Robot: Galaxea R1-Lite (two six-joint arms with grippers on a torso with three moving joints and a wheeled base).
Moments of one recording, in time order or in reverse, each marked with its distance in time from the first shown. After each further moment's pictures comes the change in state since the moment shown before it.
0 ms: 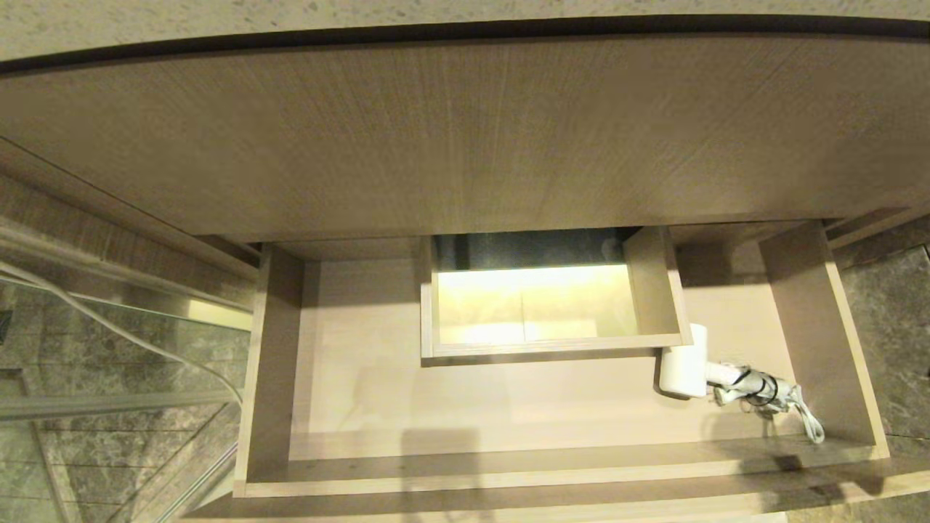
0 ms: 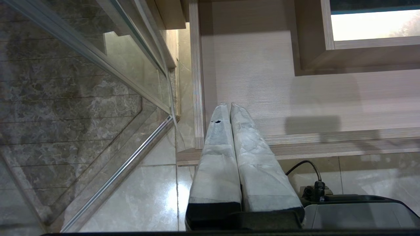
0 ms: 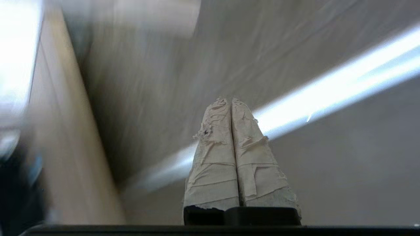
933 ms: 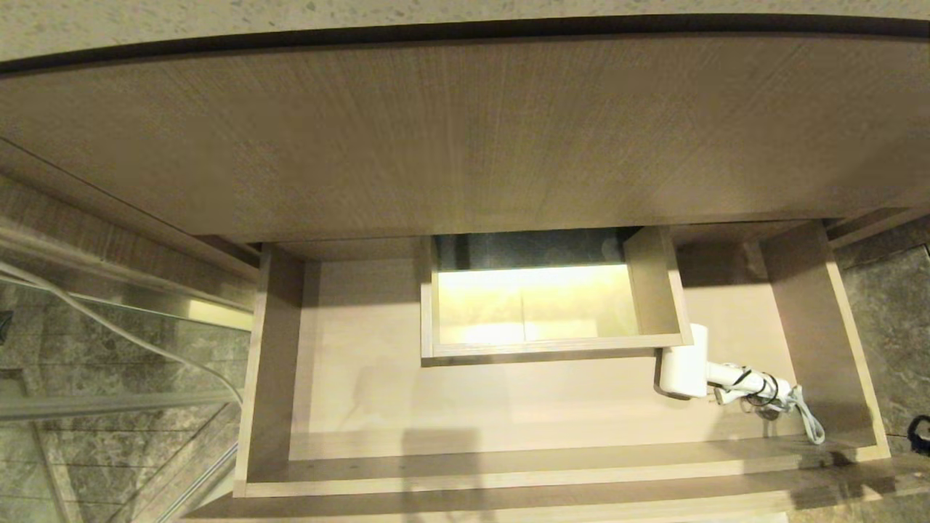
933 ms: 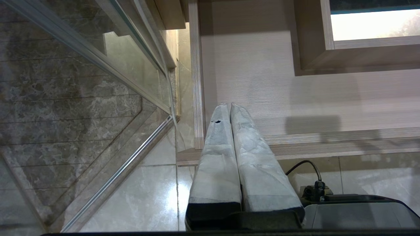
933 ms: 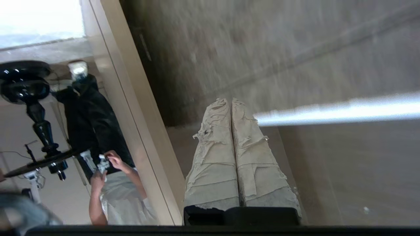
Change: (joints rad) left arm 0.000 0.000 0.000 0.000 0.000 0.000; right arm -0.151 0.431 0.087 -0.134 -0.048 0.192
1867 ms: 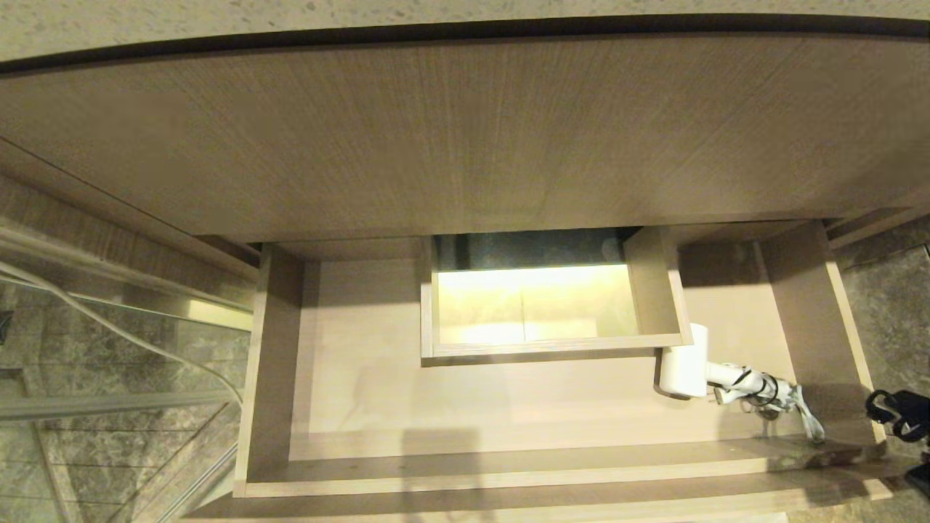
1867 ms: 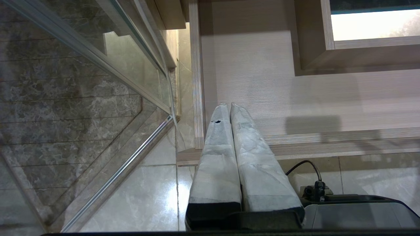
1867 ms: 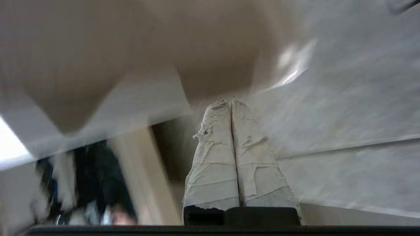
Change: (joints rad) left arm 0.000 0.000 0.000 0.000 0.000 0.000; right arm 0.036 0.202 -0.033 -0.333 0.114 0.000
